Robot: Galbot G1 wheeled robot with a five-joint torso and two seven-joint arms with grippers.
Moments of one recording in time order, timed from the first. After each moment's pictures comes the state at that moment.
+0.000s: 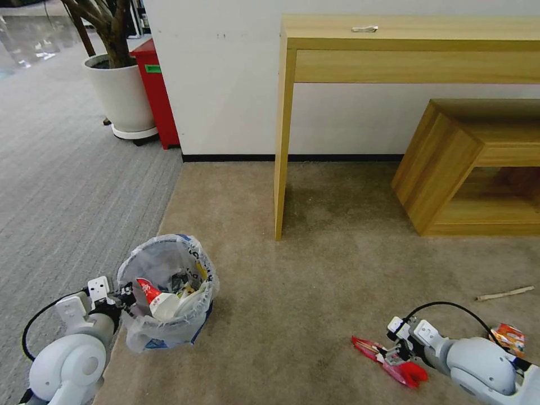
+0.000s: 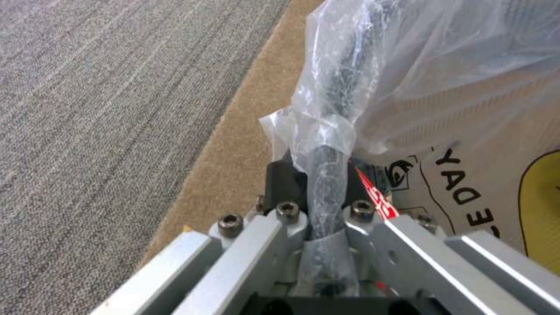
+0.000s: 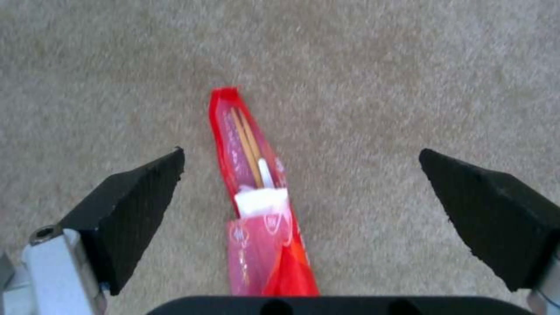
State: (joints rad) left arm 1.52 -1.05 -0.71 -2.07 -0.91 0.50 -0.47; right arm -1.25 0.39 -0.06 1.86 0.55 -0.50 0.02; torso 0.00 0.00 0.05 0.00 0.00
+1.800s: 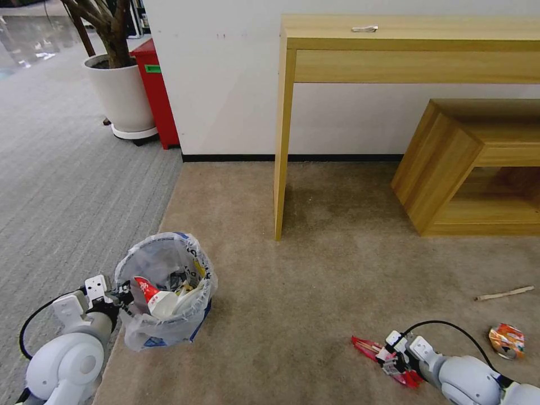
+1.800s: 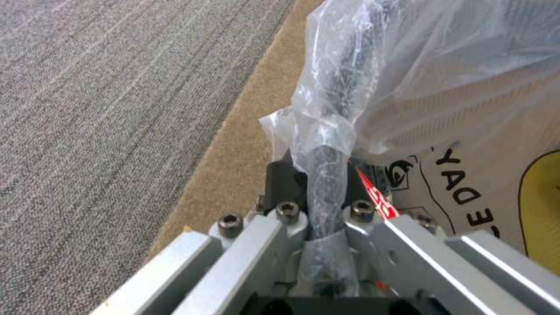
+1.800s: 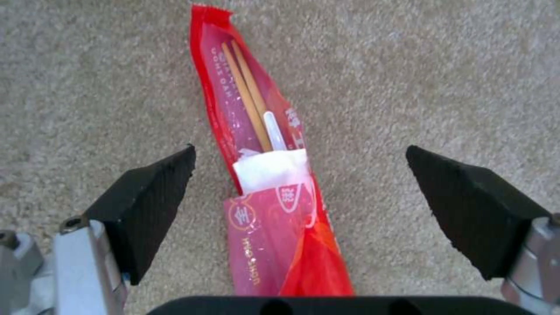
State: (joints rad) left arm 1.52 -1.05 -0.72 -2.07 -0.93 0.50 -0.47; right arm -1.25 0.51 -0.12 1.66 0.48 -0.40 0.03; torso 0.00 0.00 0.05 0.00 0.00
